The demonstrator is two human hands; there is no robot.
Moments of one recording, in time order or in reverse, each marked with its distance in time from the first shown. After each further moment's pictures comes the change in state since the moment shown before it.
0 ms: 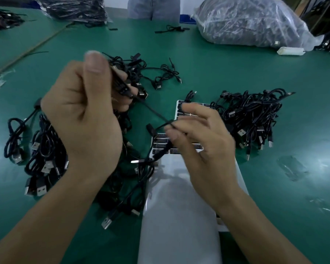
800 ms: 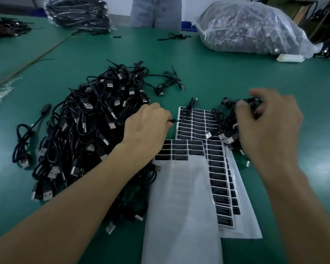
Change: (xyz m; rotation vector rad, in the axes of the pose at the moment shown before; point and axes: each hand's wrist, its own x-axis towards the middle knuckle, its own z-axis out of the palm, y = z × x) left_hand 0.019 -0.044 0.044 1.159 -0.632 0.121; right_hand 0.053 0.029 -0.070 -0.625 0.240 0.355
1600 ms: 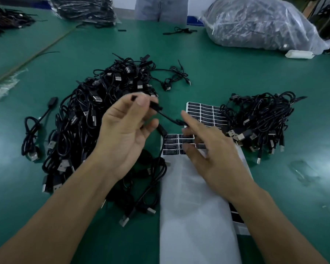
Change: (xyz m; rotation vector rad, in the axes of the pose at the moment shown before) left_hand -0.052 -0.025 -0.026 -1.855 0.127 -0.175; right_hand -0.066 -0.012 0.043 0.230 -0.546 -0.417
